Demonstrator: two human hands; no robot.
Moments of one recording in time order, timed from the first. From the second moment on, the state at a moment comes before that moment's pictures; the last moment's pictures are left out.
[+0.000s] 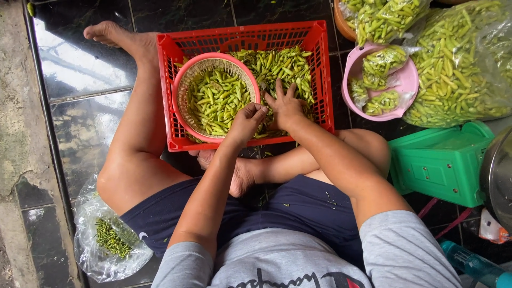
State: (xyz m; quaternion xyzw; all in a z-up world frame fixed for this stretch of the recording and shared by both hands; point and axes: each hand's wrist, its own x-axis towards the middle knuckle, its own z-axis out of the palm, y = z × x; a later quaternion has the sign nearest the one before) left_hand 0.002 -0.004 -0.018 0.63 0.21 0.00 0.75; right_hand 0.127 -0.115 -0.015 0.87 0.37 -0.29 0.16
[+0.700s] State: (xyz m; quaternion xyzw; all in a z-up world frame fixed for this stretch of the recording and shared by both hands) left_hand 0.006 -0.002 -0.035 0.55 0.25 -0.01 0.79; right_hand 0.155 -0.157 0.055 0.79 0.28 -0.51 -0.20
